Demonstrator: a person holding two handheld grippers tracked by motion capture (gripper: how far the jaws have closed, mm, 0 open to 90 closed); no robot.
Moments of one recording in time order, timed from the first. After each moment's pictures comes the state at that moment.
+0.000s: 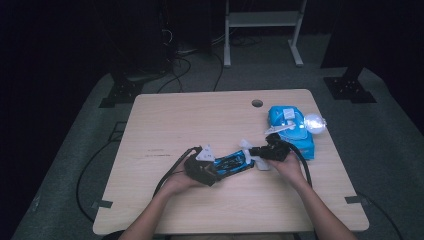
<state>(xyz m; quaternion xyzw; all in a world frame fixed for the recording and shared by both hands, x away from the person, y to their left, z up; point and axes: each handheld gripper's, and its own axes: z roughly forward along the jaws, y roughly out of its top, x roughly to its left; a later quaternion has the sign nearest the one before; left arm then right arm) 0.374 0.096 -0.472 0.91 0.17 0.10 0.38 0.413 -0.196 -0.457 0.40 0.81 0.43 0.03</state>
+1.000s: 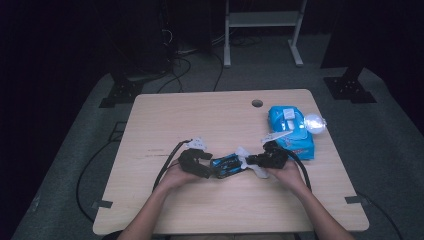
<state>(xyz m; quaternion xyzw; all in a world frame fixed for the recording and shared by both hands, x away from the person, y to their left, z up) 0.391 0.115 -0.463 0.86 0.26 0.00 0.44 0.389 -0.188 -0.460 0.36 0.83 0.43 0.00</state>
